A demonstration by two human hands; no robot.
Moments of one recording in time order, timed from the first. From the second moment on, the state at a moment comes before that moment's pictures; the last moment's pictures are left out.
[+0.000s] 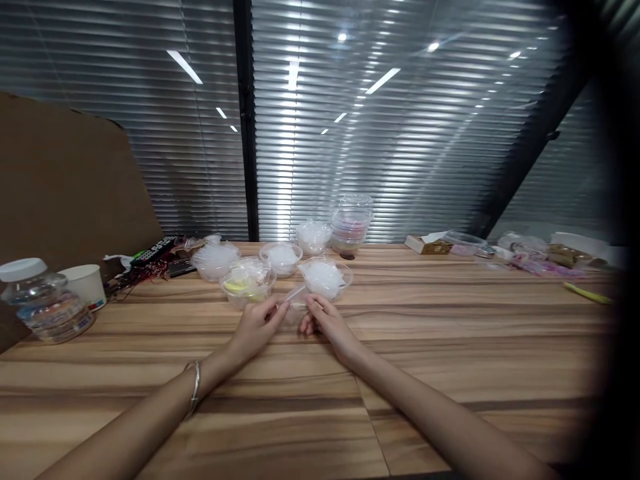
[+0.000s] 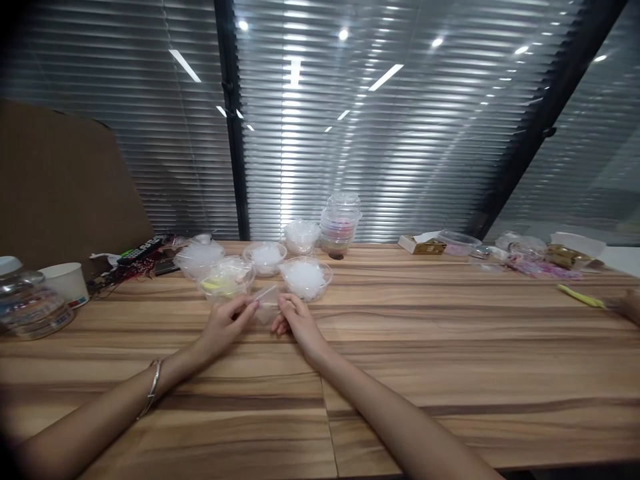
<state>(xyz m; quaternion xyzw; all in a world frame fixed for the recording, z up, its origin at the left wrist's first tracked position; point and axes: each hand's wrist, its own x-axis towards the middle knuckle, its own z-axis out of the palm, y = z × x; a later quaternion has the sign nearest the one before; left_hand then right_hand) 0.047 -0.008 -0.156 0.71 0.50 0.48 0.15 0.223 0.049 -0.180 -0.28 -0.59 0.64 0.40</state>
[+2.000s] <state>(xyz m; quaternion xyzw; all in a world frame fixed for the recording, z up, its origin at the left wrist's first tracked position) -0.056 0.020 -0.138 0.76 0.47 0.43 -0.13 0.224 0.045 -0.175 -0.30 -0.61 0.63 0.36</state>
